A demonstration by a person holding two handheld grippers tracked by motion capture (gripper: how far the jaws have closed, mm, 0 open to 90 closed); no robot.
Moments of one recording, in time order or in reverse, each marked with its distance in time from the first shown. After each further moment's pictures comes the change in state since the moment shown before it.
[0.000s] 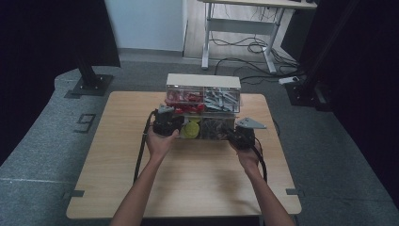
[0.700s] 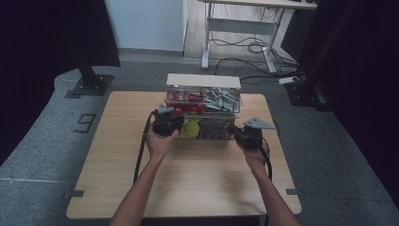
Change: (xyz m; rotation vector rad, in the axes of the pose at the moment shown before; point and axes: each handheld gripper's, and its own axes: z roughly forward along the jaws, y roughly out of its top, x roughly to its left) left arm 0.001 -0.001 0.000 0.001 0.001 0.001; right arm -0.018 -0.002 -0.014 -0.010 -0.041 0.010
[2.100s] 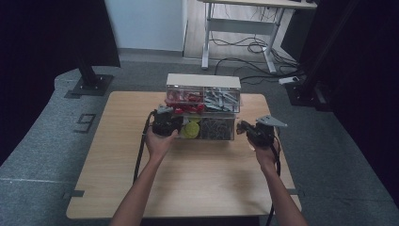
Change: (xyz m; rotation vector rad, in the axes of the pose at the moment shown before) left arm 0.001 -0.001 -0.001 -0.001 0.005 -0.007; right arm -0.033 0.002 -0.015 -0.004 -0.086 0.029
